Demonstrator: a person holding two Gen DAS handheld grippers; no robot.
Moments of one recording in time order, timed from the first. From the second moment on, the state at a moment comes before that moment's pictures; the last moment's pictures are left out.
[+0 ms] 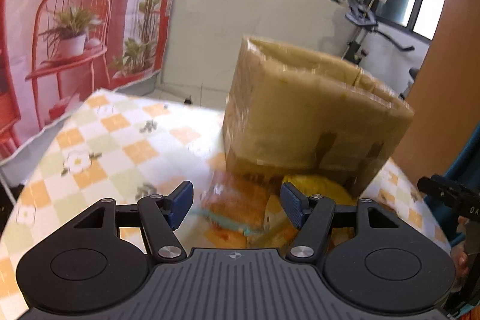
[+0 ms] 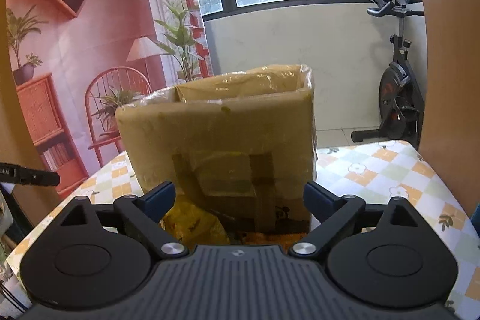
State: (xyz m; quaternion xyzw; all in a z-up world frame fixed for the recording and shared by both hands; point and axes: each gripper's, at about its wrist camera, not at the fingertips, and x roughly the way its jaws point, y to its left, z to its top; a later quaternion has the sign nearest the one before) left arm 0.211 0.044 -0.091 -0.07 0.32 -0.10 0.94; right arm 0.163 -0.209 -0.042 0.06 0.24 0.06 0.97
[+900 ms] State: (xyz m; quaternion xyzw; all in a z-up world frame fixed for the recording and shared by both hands) left arm 0.167 0.029 -0.130 -0.03 0.34 -0.07 0.94; right arm 0.138 -0.172 -0.091 0.06 0.32 0.10 0.94
